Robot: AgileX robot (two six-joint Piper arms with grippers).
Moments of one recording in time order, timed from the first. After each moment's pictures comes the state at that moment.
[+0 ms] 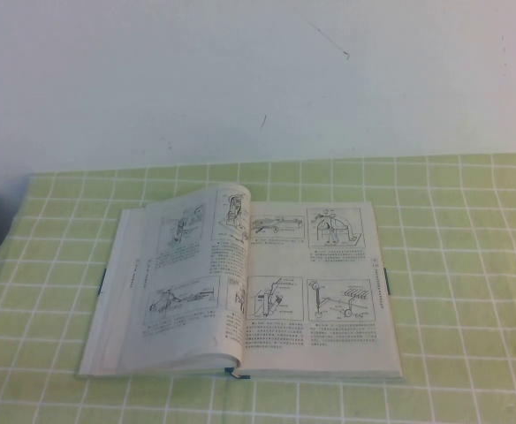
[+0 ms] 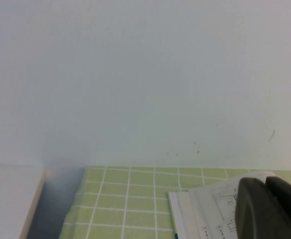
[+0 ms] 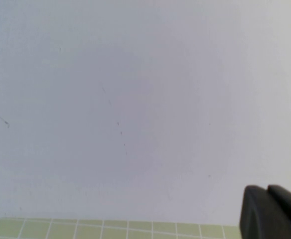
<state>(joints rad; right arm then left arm) -0.09 -0.01 0.03 0.04 -0.11 -0.13 -0.11 -0.01 0.02 -0.12 -0.02 -0.04</state>
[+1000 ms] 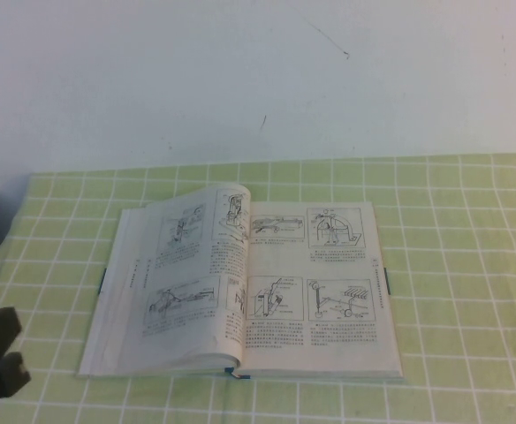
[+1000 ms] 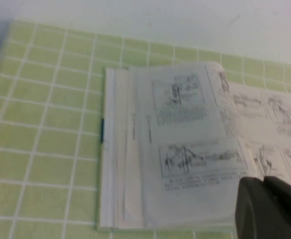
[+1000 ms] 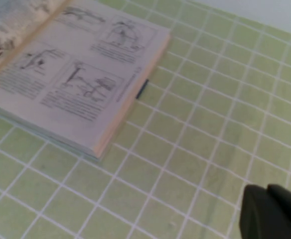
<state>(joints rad) -0.09 0.48 -0.53 0.45 0.83 -0.65 -0.12 0.54 -0.46 -0.42 0.44 0.05</state>
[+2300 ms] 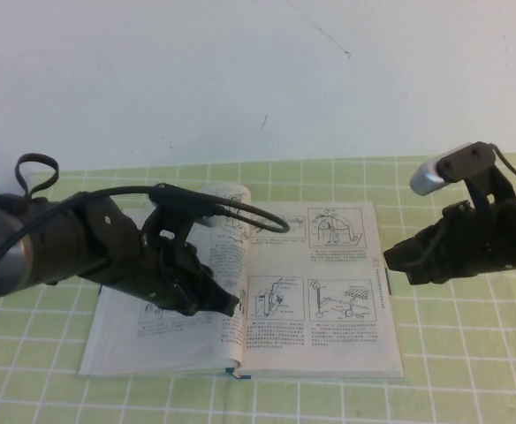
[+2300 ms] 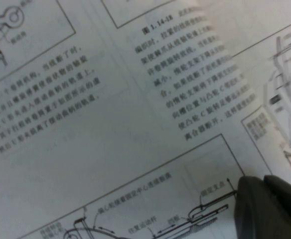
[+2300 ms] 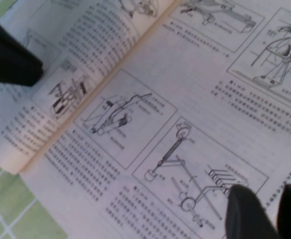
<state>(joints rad) 0.24 1.66 -0.92 1.15 0.55 -1.29 -0.39 1.74 -1.02 -0.68 0.46 0.65</state>
